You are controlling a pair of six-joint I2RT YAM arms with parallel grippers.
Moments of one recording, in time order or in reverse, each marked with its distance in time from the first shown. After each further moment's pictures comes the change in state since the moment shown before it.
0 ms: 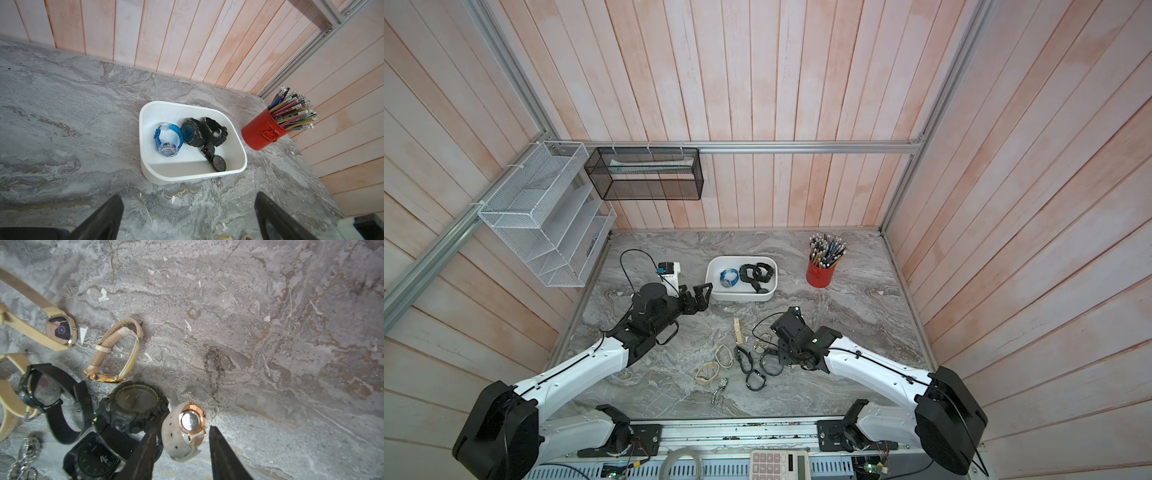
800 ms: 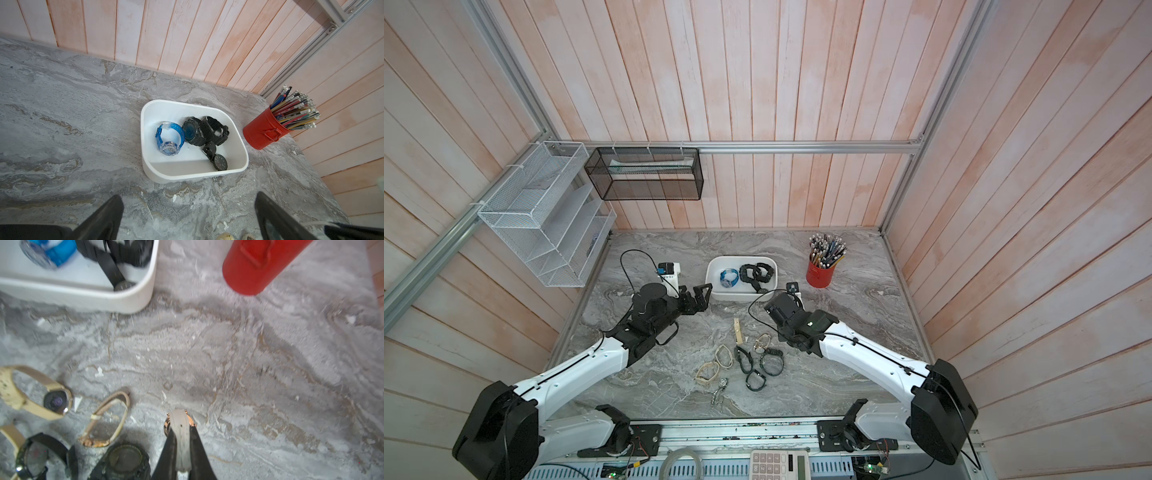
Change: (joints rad) left arm 0.000 -0.003 0.000 -0.011 -0.008 0.001; right arm -0.043 0.065 0.235 -0.019 0.293 -0.159
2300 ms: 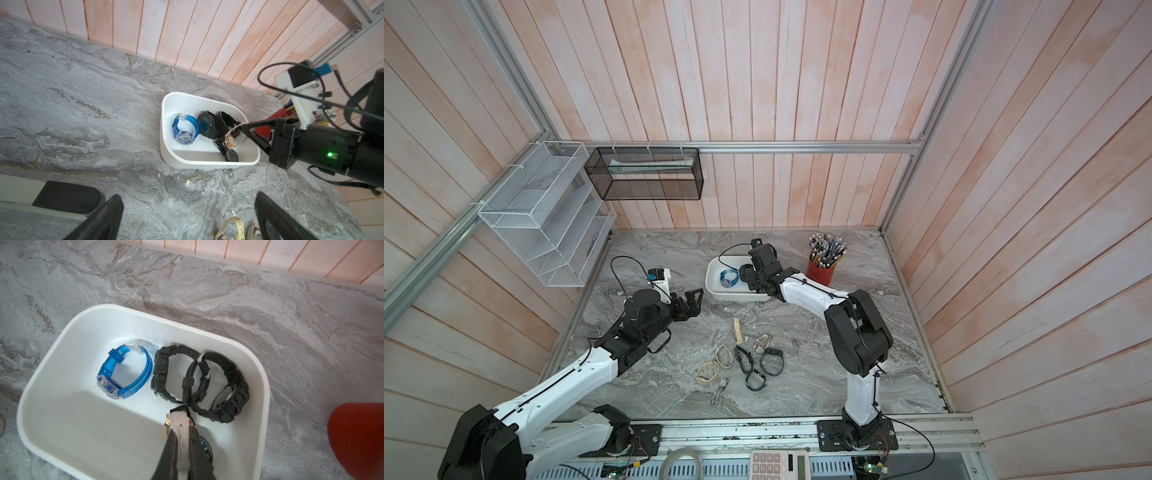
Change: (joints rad) left arm 0.000 -0.123 -0.032 -0.136 -0.068 -0.036; right arm -0.167 0.621 0.403 0.474 -0.324 -0.320
